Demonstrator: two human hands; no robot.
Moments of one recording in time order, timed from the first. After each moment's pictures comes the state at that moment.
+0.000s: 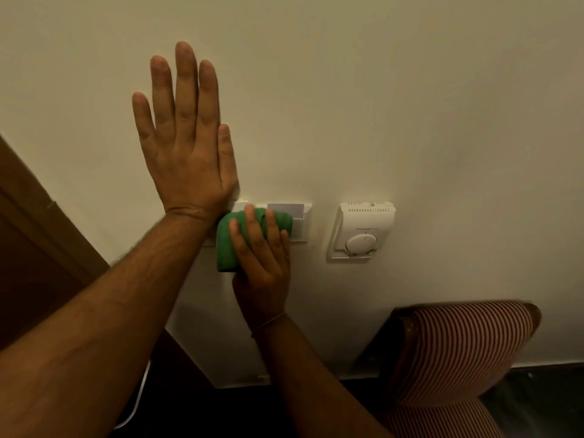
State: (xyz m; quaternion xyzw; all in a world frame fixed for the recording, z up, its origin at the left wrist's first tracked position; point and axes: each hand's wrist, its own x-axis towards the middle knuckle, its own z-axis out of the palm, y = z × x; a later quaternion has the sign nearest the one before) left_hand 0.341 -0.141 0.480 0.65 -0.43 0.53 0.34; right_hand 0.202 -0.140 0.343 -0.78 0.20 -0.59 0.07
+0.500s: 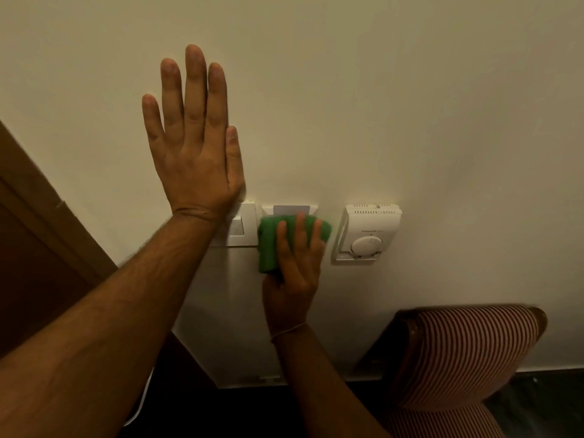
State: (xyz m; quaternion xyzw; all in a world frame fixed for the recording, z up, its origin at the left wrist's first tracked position) left_hand 0.340 -0.142 0.479 0.66 -0.42 0.52 0.34; right_hand 0.183 -0.152 0.332 -0.72 0.25 -0.64 0.13
